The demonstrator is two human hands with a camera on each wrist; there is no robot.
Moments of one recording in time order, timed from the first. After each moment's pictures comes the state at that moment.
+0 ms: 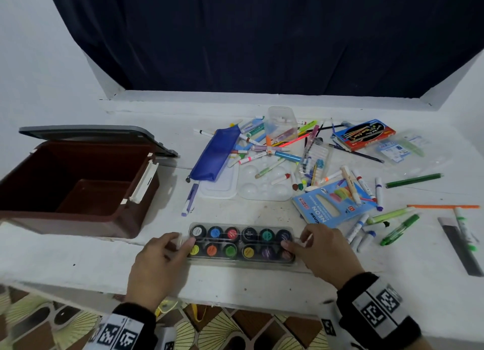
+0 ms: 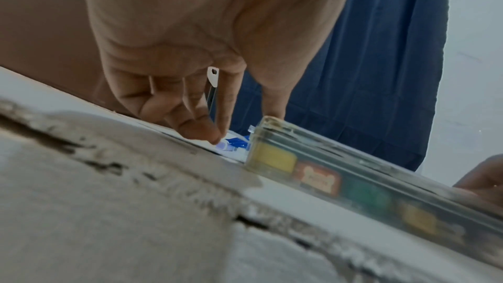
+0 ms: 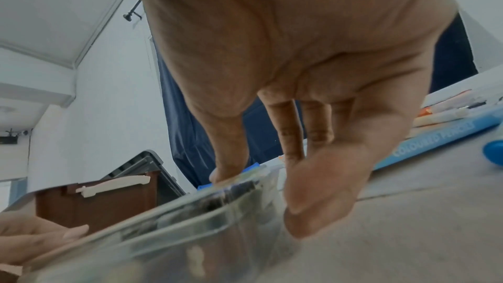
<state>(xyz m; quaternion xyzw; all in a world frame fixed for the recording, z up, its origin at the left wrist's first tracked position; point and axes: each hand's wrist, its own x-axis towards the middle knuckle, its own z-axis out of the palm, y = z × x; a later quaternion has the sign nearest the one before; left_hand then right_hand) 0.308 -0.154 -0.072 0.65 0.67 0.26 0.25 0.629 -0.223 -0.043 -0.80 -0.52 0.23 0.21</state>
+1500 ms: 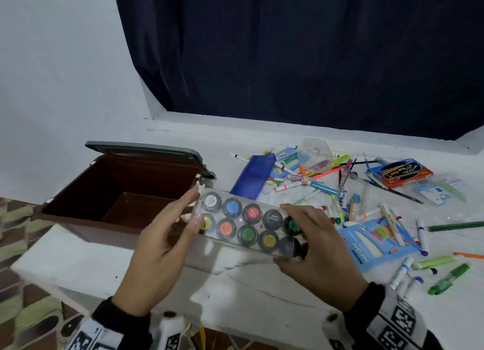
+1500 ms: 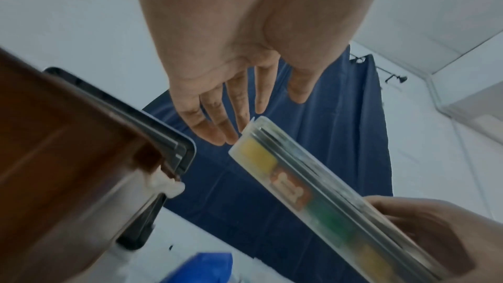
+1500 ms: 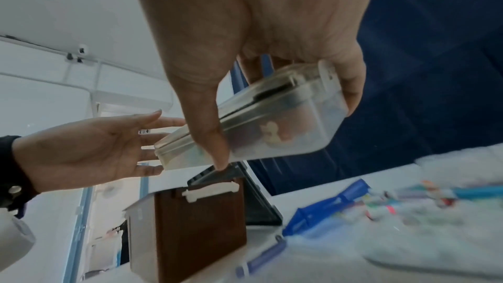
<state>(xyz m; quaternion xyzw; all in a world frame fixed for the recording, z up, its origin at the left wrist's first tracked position) 0.275 -0.156 0.050 0.68 0.42 0.48 0.36 0.546 -0.191 0.030 -0.59 -0.73 0.09 0.33</state>
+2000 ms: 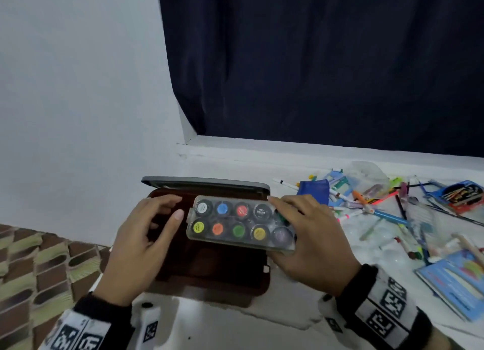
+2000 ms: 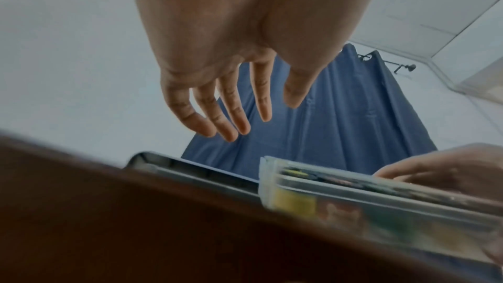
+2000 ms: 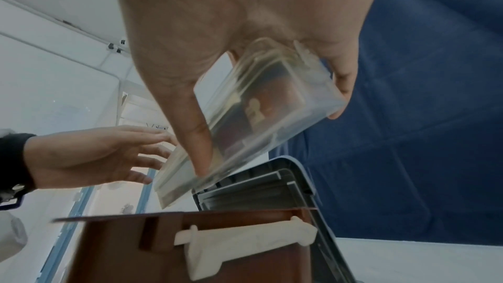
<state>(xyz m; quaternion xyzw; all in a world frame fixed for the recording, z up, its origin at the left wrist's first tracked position) 0.099 -0.031 0.070 0.72 0.48 0.46 0.18 0.384 -0.072 0.074 -0.59 -0.76 -0.05 0.26</state>
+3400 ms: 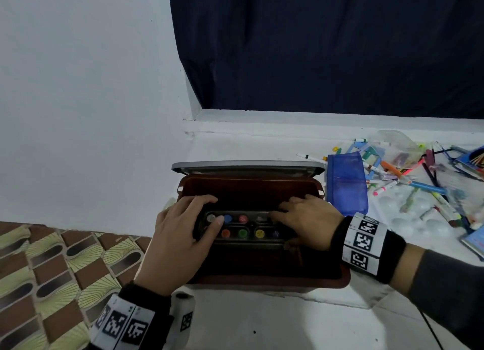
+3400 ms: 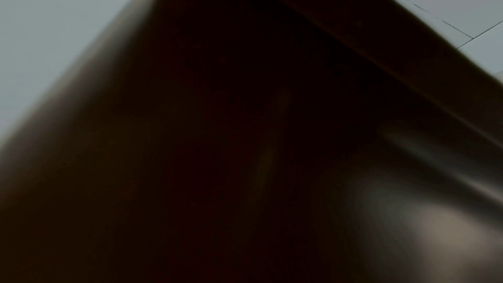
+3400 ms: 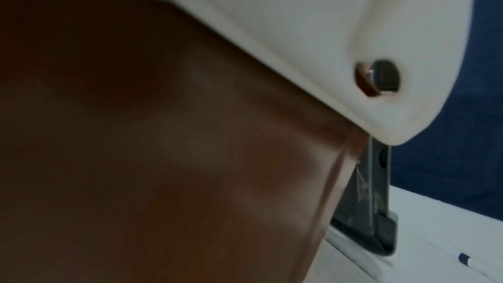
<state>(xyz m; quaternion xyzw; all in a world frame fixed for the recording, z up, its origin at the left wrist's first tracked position) 0.030 0.041 0.024 0.82 0.48 0.28 0.15 0.311 0.030 0.026 -0.54 -0.83 -0.01 -0.15</state>
